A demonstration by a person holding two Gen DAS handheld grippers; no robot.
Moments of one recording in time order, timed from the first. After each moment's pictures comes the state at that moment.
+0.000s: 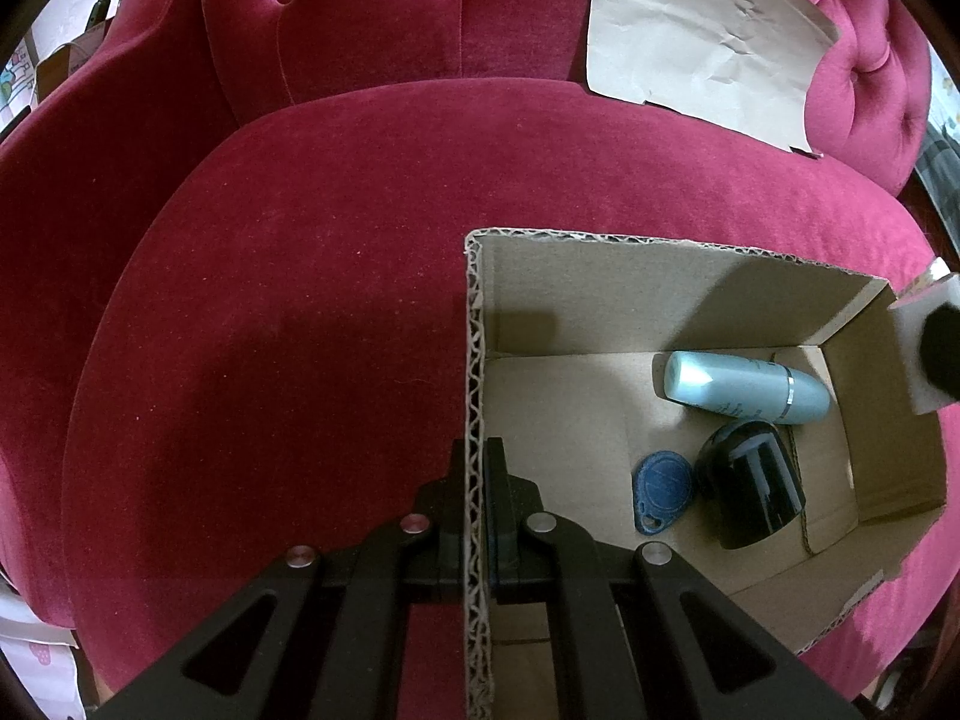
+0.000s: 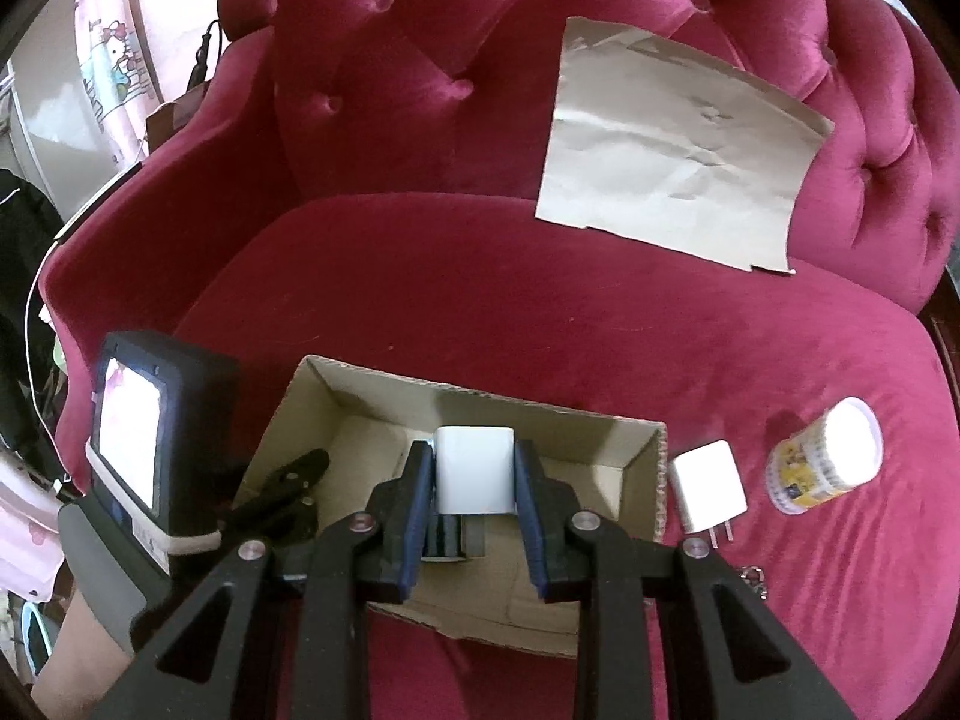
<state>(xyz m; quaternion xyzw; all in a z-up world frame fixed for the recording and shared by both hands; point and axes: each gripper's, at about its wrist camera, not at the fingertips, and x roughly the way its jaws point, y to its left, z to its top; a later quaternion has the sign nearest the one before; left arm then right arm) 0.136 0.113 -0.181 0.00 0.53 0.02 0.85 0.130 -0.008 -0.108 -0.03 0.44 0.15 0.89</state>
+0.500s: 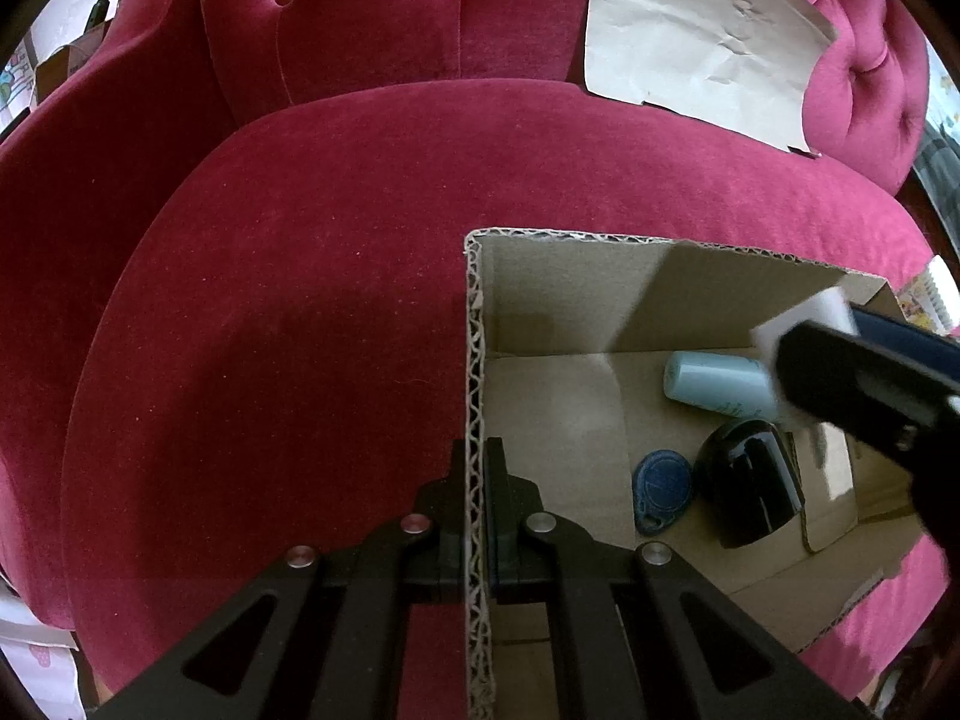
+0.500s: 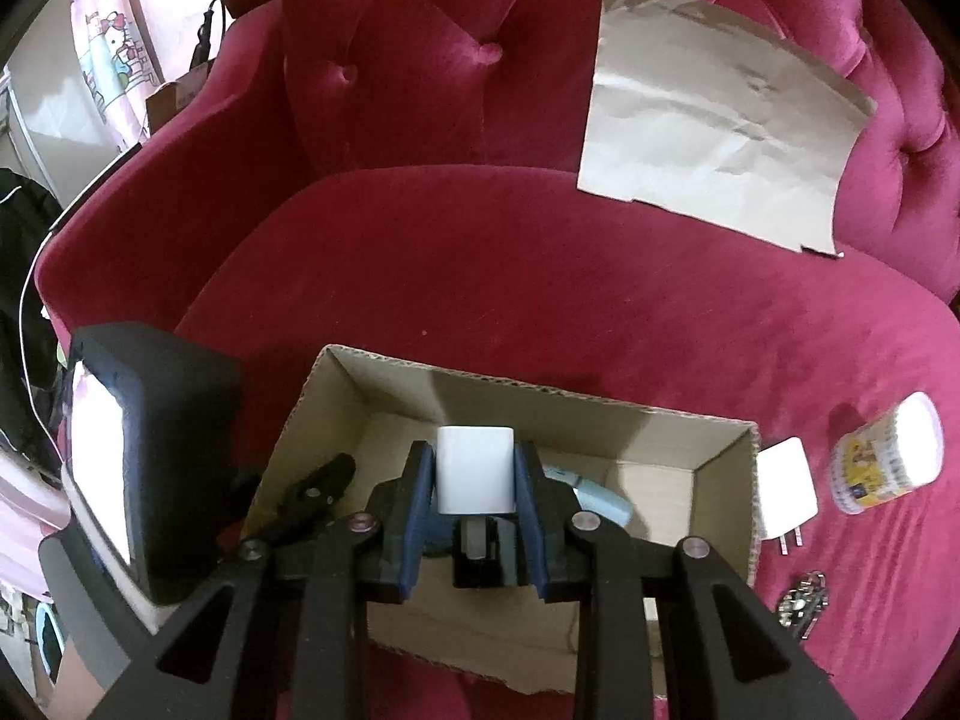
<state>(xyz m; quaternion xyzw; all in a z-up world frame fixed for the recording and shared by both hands) 0.137 0.110 -0.180 0.00 0.53 0.02 0.85 0.150 0.018 -0.134 -0.02 0.46 0.16 0.87</state>
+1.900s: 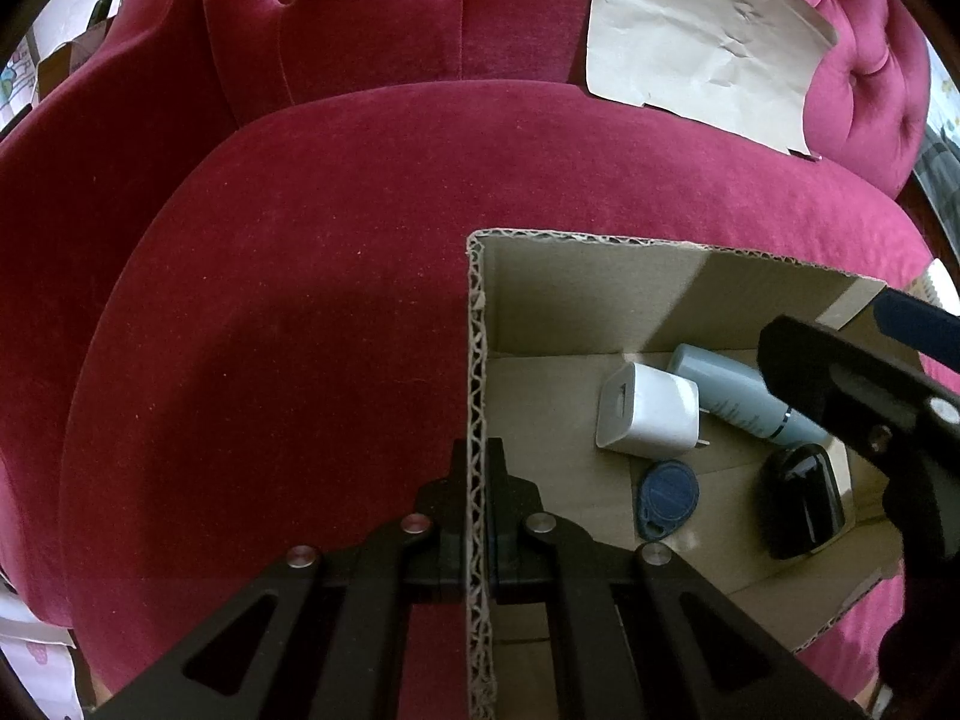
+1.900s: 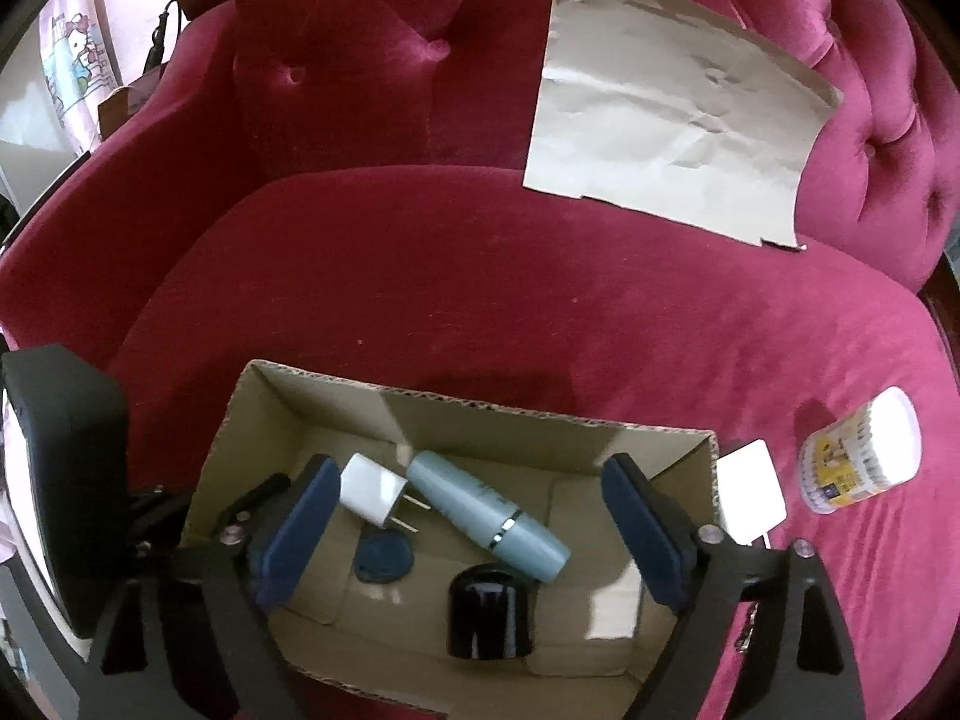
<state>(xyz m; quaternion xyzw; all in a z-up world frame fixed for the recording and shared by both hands) 0.138 0.111 -0.180 0.00 0.53 0.02 0.85 0.162 0.003 -0.142 -0.03 0.46 0.11 0.88</state>
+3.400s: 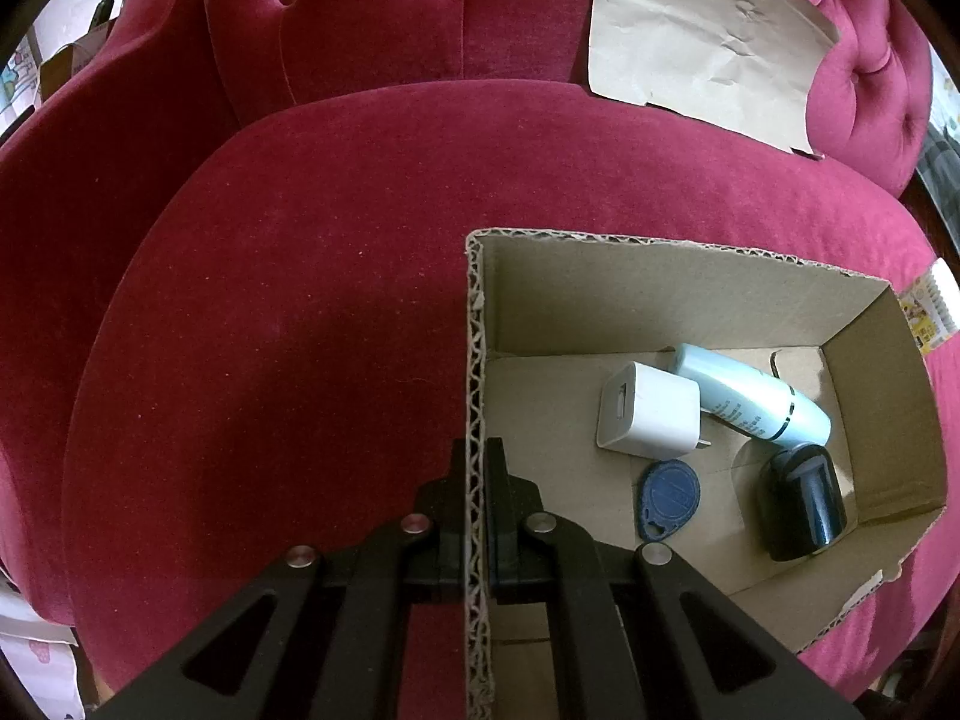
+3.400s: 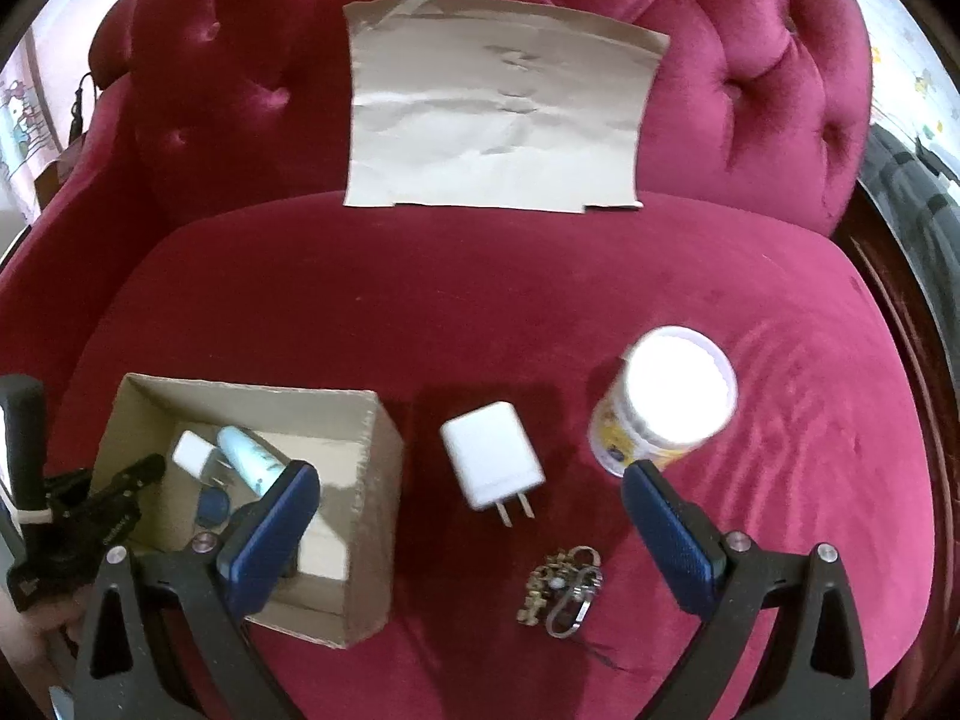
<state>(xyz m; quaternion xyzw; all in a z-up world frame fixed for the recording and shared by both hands) 0.137 0.111 -0.181 0.00 0.53 0.03 0.85 0.142 -0.137 -0.122 0.00 0.46 0.04 0.89</state>
